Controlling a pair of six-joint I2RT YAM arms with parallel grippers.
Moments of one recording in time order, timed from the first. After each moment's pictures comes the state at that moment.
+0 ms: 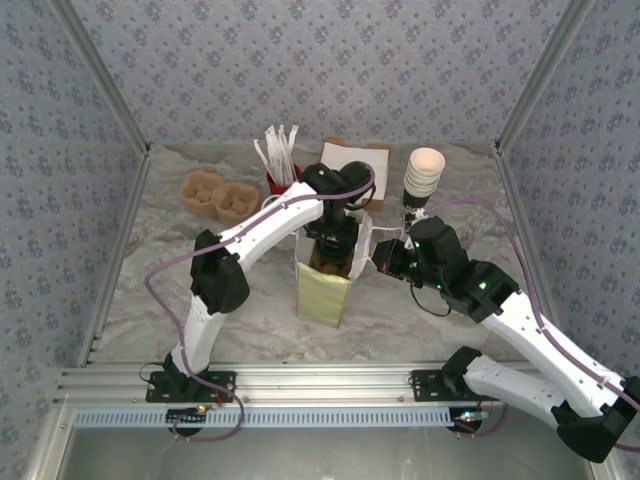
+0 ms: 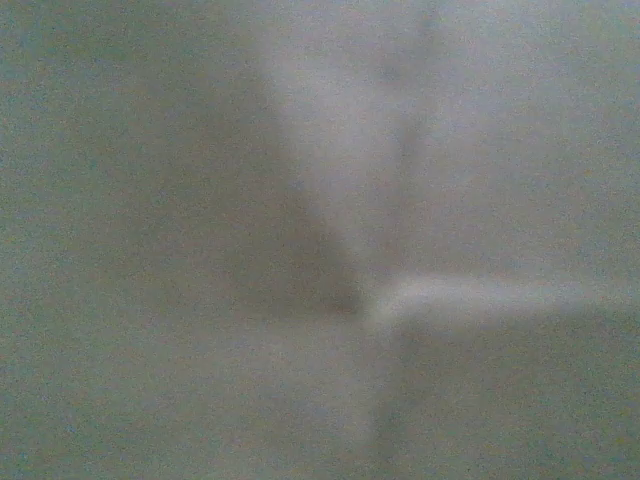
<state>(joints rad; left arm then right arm) -0.87 2.16 2.18 -1.41 -0.06 -0.54 0.72 0.88 0.97 -0.69 -0.02 0.93</state>
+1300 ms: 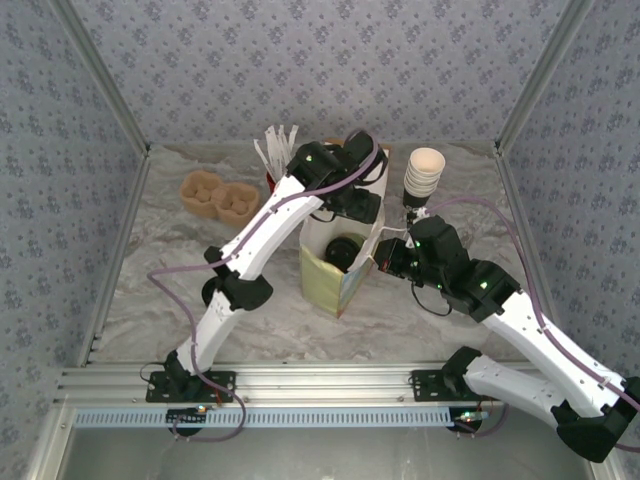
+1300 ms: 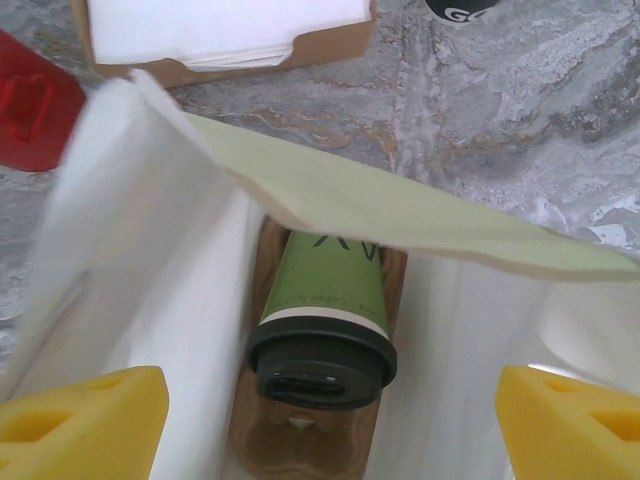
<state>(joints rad) -0.93 2.33 2.91 -1.69 -0.18 -0.53 0.72 0.88 0.98 -0.71 0.00 0.91</state>
